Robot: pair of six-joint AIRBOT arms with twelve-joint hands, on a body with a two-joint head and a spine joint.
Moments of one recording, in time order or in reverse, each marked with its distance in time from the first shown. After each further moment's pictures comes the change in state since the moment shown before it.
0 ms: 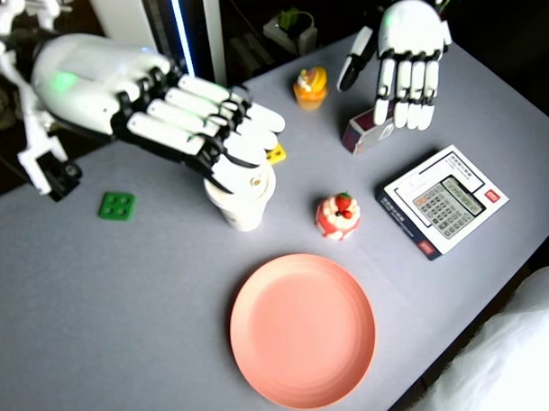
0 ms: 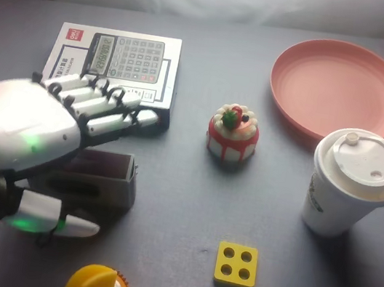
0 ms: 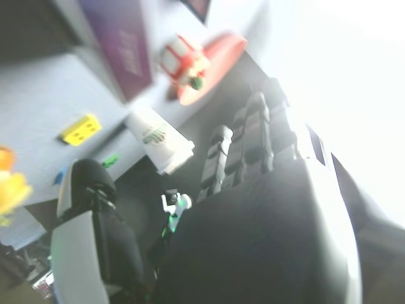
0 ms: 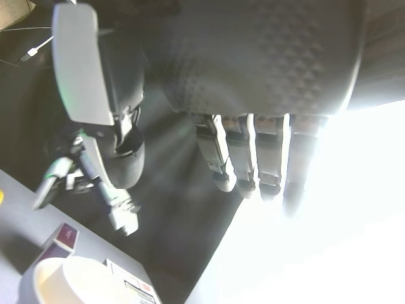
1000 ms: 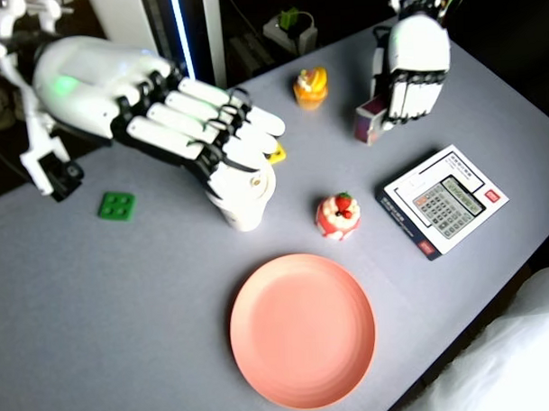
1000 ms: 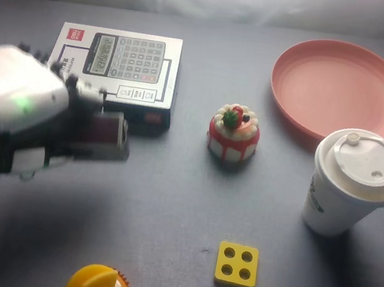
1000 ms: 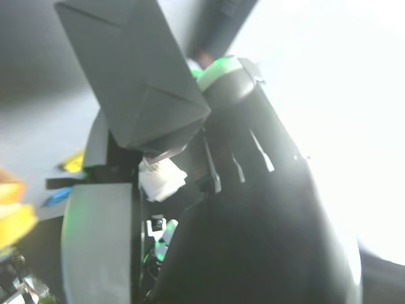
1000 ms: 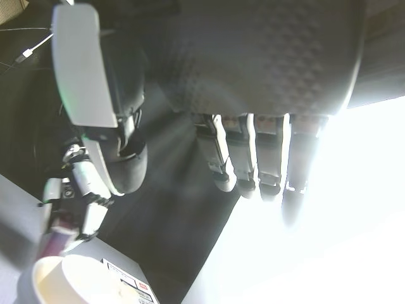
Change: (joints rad) left arm -0.063 -0.002 0.037 -0.136 -0.061 0.109; right arm 0.000 -0.005 0.000 0.014 0.001 0.000
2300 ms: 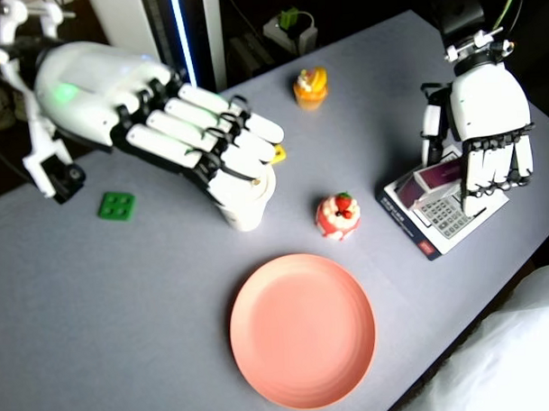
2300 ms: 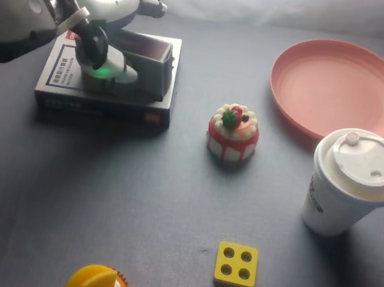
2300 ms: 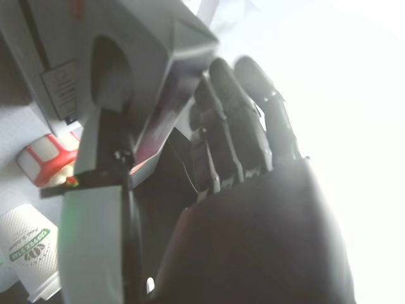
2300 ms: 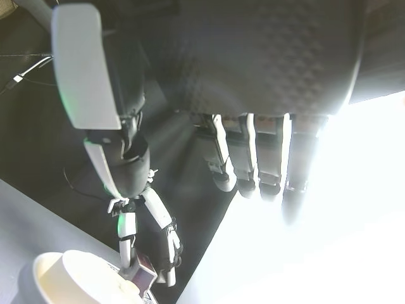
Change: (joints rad) left arm -0.432 -0.328 0.410 -0.633 0.453 0.677; right arm -0.008 -0.013 0.005 0.025 0.006 0.000
